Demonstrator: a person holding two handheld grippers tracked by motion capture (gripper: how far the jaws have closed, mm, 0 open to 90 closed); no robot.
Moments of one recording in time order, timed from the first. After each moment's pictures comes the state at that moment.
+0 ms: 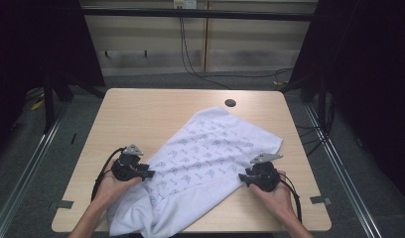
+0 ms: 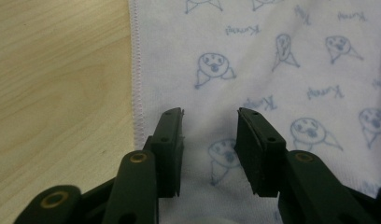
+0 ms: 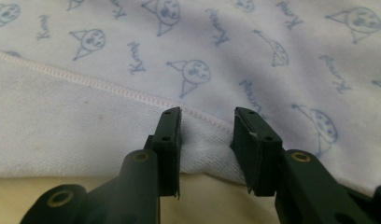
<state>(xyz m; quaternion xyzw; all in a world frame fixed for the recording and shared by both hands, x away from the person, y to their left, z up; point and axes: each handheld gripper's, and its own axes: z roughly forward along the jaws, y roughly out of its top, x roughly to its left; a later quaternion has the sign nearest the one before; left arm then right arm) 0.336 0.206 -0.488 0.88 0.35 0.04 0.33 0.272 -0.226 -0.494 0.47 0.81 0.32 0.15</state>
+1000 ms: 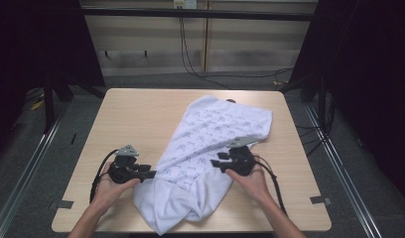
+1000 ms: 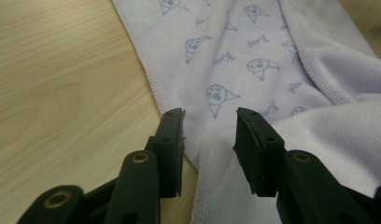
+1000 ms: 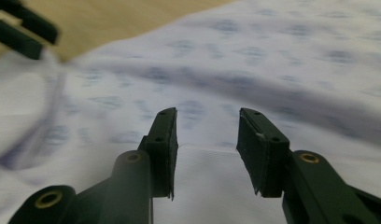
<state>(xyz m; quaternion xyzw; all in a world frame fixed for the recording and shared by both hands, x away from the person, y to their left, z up) 0.320 0.211 -0.473 0.85 0.35 0.02 0.39 0.310 -0.159 -0.461 0.38 0.82 0.42 0.11</state>
